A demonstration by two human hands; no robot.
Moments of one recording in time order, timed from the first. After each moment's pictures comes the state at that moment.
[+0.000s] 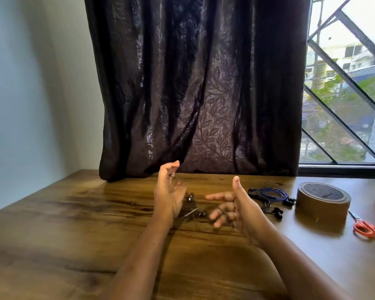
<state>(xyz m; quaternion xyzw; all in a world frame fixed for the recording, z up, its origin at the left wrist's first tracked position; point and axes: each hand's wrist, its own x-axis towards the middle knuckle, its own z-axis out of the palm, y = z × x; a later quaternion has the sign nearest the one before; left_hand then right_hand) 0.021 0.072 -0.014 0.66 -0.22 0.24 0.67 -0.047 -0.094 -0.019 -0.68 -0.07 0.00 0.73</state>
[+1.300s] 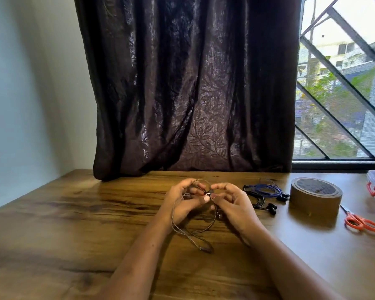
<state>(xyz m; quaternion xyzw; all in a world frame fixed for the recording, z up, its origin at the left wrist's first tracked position) 0.023 0.062 -0.031 0.68 -0.29 -0.04 0.67 -0.033 -0.094 -0.040 -0.72 -0.06 -0.18 0.67</state>
